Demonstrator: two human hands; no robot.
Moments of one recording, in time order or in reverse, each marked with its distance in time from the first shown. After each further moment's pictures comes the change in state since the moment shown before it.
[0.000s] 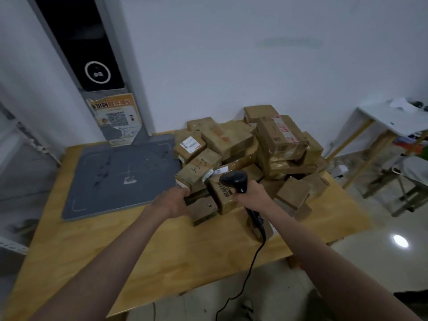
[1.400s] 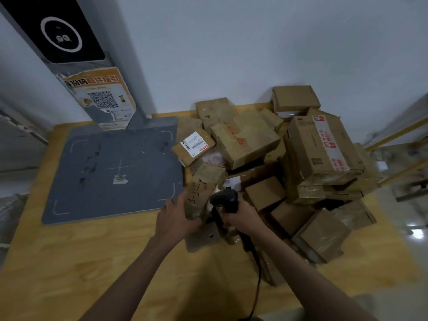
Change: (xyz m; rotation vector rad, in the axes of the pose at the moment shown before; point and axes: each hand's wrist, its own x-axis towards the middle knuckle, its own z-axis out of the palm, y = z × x) left_hand 0.125 -0.003 0.040 -0.312 0.122 -0.332; right_hand 0.161 0.017 0.040 0.212 -0.329 0.184
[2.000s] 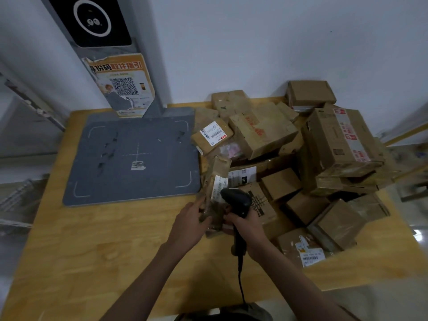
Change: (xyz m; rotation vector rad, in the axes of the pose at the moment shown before) left_hand -0.048 -0.035 0.005 -0.277 0.016 0.148; right_hand -0.037 0.014 0.078 0.552 0.095 0.013
